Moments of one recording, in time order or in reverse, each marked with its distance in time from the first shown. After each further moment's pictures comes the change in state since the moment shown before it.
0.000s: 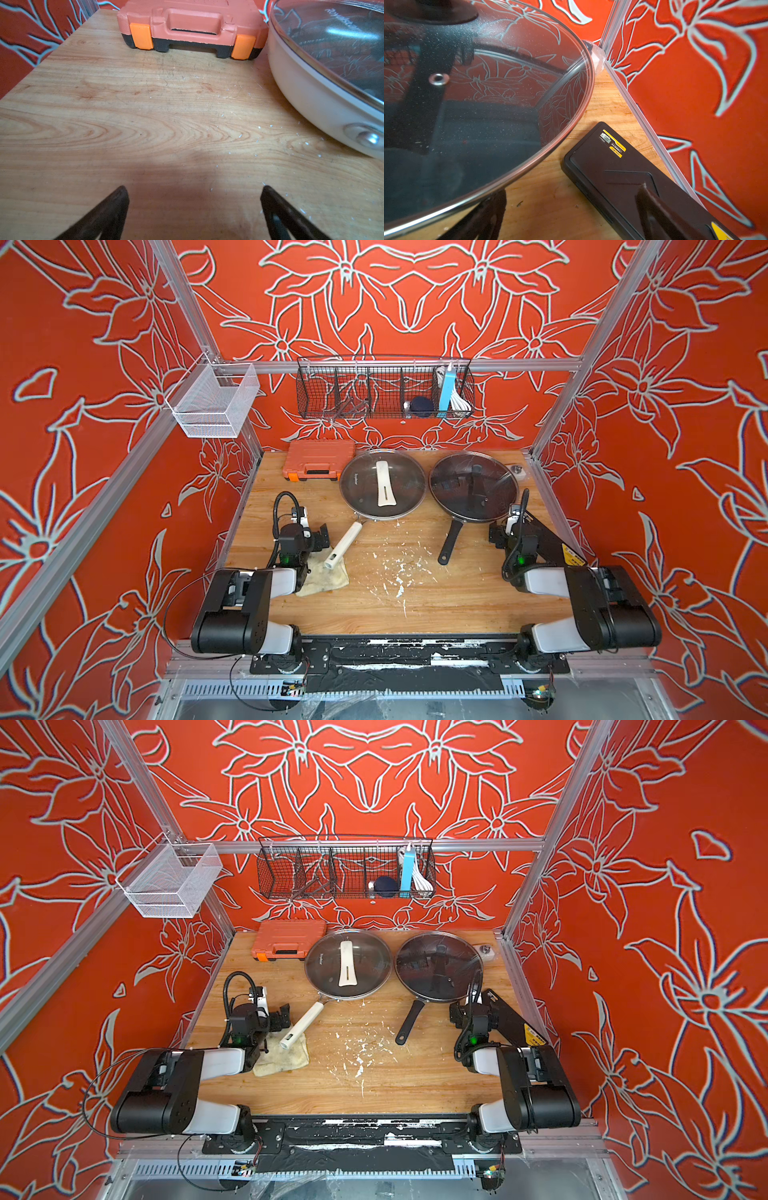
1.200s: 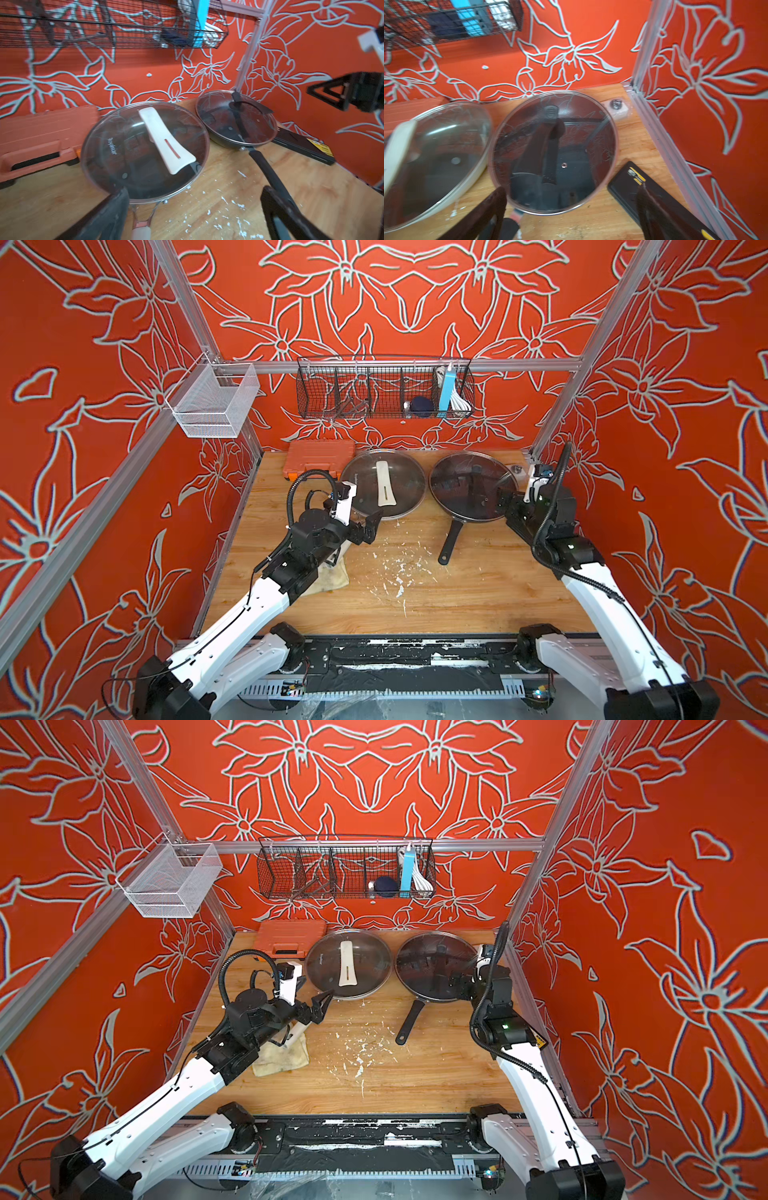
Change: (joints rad) left arm -0.549 -0.507 0.409 -0.625 0.157 -0.017; right arm 0.100 -0.446 0.637 -1.099 -0.187 0.280
